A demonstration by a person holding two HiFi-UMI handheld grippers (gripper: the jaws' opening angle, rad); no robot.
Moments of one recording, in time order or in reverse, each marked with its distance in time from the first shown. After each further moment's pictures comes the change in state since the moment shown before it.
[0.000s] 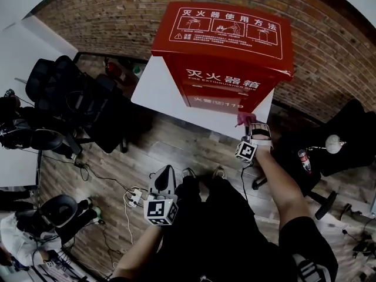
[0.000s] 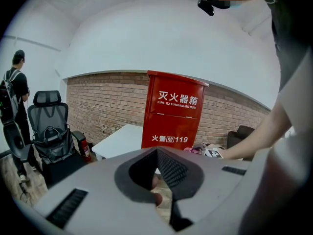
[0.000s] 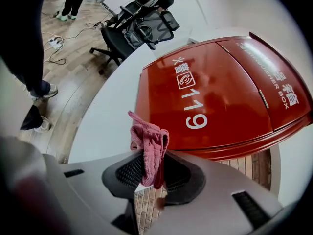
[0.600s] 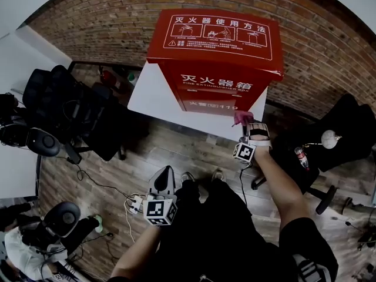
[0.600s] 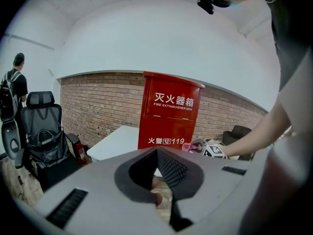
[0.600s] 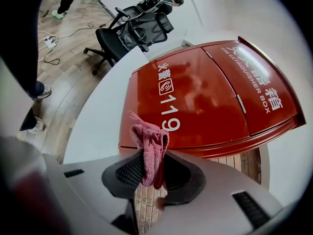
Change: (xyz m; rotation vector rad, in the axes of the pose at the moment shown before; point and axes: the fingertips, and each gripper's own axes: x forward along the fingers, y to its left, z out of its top) left arm 0.007 -0.001 0.009 0.022 0.003 -0.062; right arm -0.023 -0.041 0.000 0.007 0.007 -0.095
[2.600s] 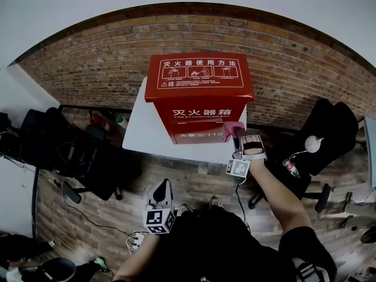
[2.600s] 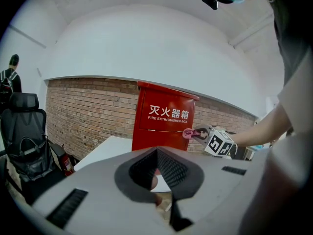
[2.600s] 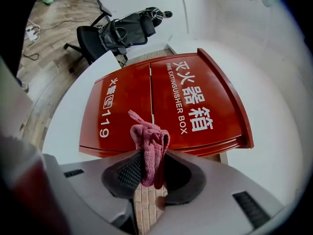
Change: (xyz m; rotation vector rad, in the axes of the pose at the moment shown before) left arm 0.018 0.008 0.050 0.041 -0.088 -0.149; right arm -0.076 -0.150 0.014 0.029 0.023 -0.253
